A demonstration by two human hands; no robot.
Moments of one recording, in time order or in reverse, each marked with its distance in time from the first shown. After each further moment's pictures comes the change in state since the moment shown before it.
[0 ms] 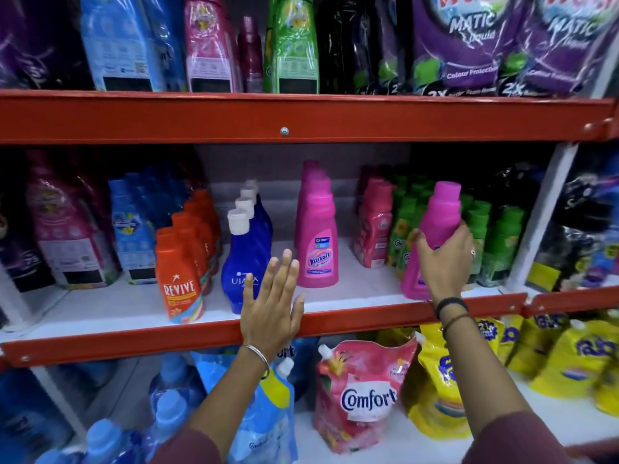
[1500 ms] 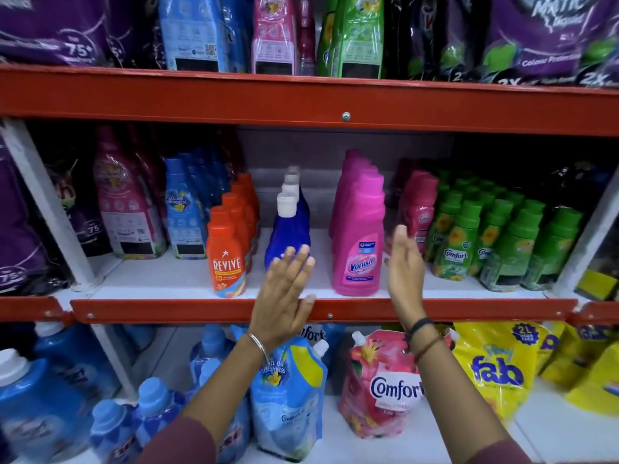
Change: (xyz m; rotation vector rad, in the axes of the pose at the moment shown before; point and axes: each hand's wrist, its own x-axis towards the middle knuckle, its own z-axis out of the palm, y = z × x) left_hand -0.015 -0.051 -0.031 -0.542 -0.076 0.084; right_hand -0.104 -0.071 0.043 0.502 -0.410 0.195
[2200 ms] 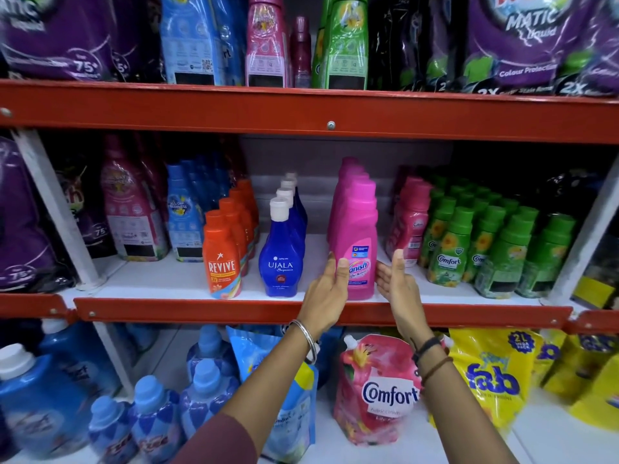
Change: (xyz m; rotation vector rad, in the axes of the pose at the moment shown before) left_hand 0.067 0.083 0.016 -0.563 -0.458 -0.889; right_hand -0.006 0.017 -0.028 0.116 -0.308 0.167
